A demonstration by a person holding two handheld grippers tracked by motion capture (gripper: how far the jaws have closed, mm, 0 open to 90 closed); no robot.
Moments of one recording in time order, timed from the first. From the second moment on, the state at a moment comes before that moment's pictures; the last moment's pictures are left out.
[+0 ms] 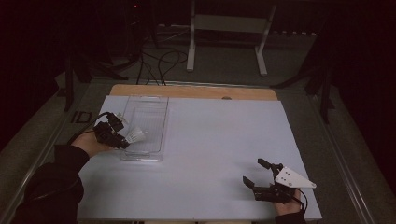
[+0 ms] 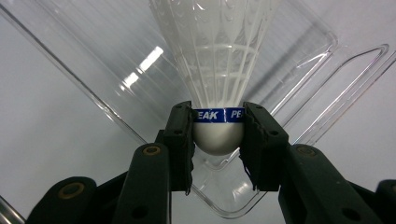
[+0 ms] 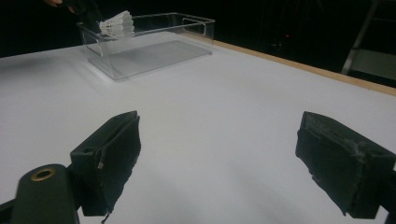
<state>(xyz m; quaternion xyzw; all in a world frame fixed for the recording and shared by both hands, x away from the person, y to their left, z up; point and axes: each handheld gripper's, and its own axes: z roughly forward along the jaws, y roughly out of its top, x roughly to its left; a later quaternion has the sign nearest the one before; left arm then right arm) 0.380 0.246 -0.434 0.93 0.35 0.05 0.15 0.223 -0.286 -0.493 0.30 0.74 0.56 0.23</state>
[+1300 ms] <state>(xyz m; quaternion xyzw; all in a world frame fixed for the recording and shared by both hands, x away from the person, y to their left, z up) 0.378 0.240 -0.402 0.90 0.39 0.08 0.19 0.223 -0.287 -0.493 0.30 0.74 0.56 0.23</state>
